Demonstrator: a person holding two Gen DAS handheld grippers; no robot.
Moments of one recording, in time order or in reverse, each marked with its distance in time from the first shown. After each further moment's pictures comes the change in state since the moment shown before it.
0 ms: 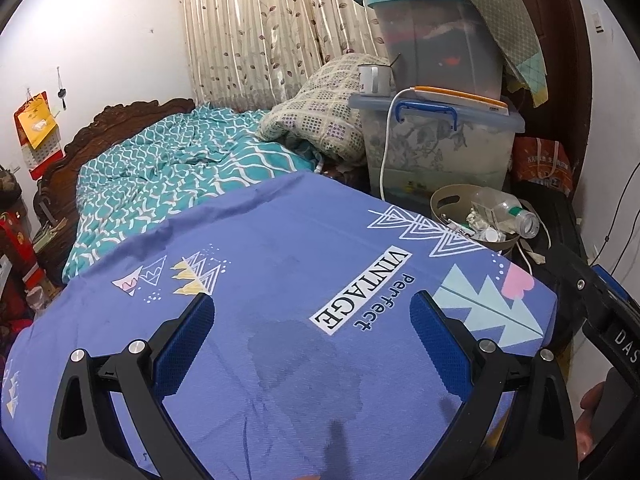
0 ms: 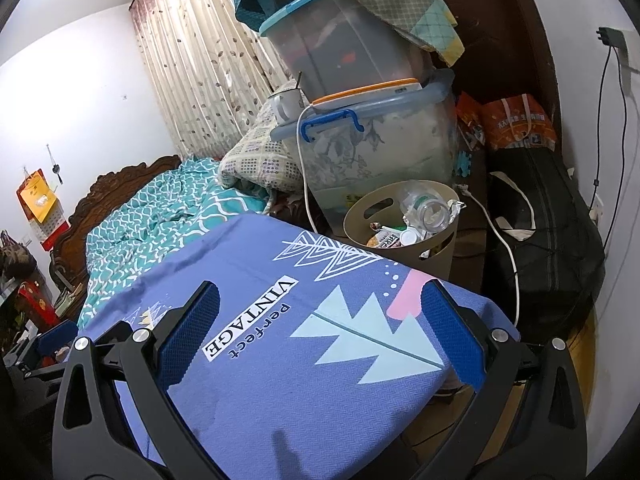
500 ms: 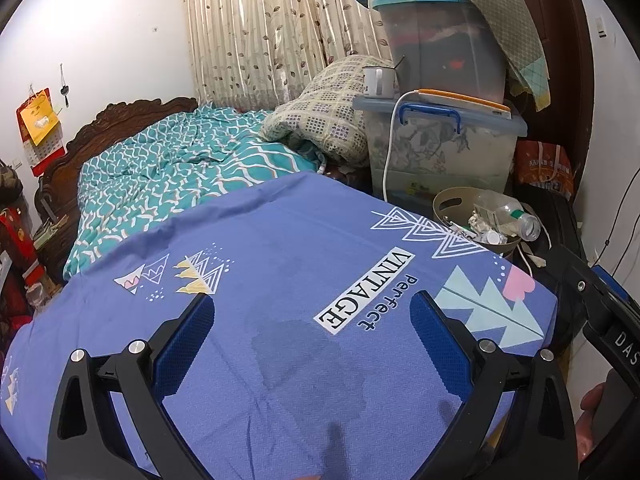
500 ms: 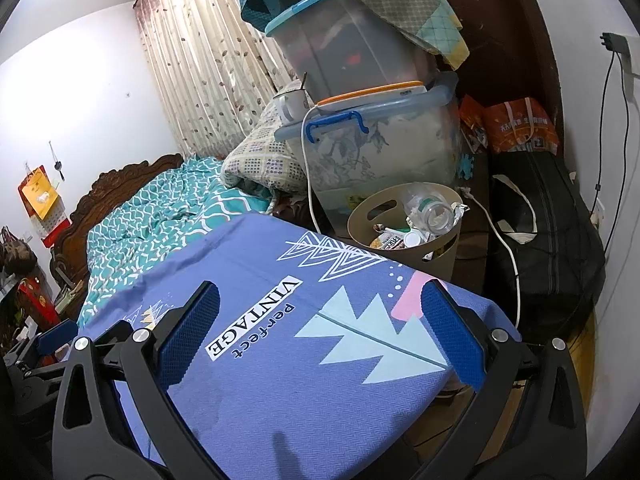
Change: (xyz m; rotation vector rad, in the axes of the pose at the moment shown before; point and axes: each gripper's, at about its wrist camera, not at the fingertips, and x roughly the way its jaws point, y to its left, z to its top) left arm -0.002 0.004 0.000 -0.010 -0.002 0.000; right arm -0.003 0.005 0.002 -0.009 -0.002 0.004
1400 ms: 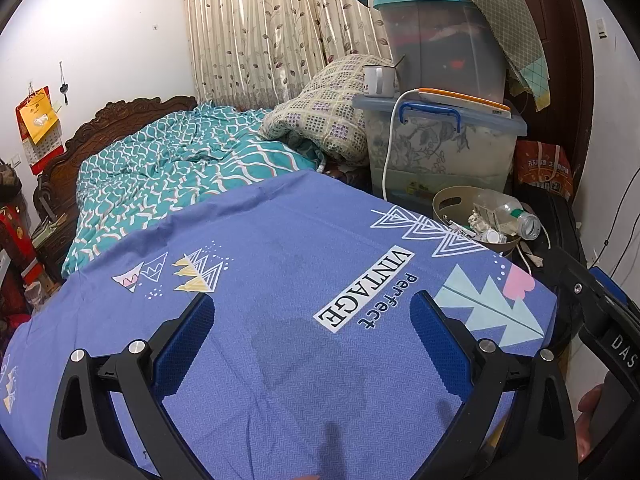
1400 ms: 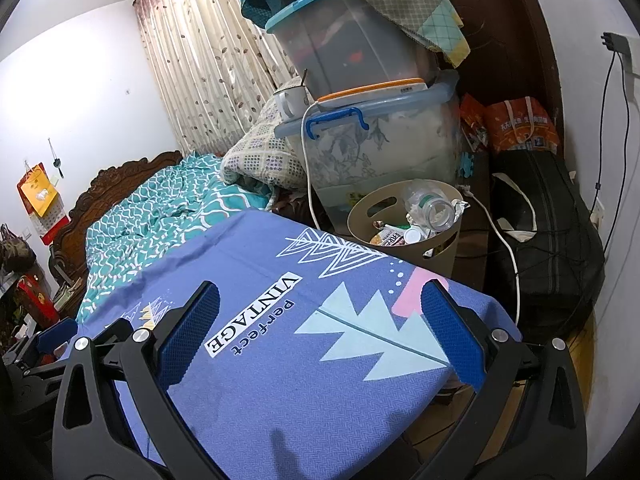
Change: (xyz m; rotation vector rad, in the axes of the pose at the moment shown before) left arm 0.000 0.003 -0.001 -0.003 0.004 -0.002; right arm 0.002 0.003 -0.001 -0.002 0.004 0.000
